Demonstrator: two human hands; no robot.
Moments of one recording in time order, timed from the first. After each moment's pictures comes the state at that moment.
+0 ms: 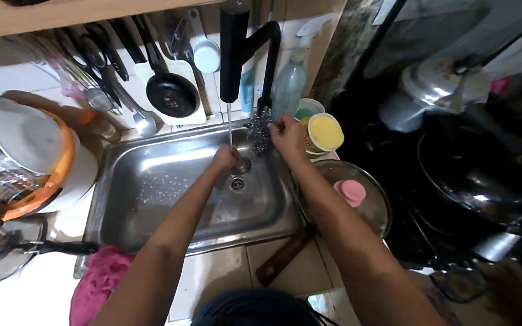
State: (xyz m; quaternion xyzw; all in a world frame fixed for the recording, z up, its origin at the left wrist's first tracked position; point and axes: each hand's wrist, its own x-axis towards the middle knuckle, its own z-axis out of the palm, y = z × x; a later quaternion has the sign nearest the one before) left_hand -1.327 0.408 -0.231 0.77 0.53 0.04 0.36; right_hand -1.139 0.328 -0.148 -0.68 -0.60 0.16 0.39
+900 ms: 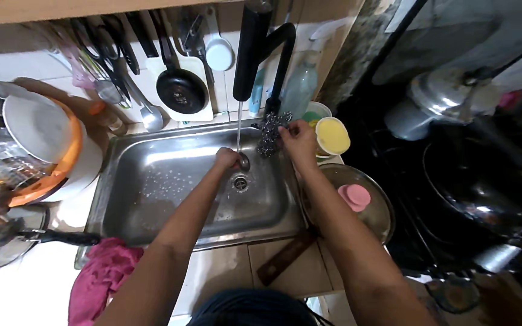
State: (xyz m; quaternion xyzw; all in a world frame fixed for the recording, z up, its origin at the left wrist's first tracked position) left_hand -1.331 0.407 -0.254 0.52 0.64 0.19 0.53; right_hand -1.139 0.321 -0.151 -0.69 -0.54 0.22 0.43
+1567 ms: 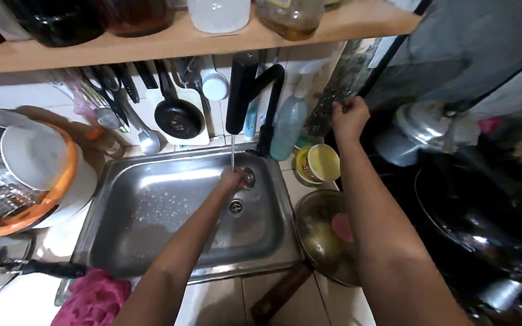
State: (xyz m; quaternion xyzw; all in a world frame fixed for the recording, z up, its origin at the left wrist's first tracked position) left_hand -1.298 0.409 -0.241 0.49 0.59 0.24 0.59; right_hand -1.013 0.401 -0.094 -0.76 -0.44 0.07 0.47
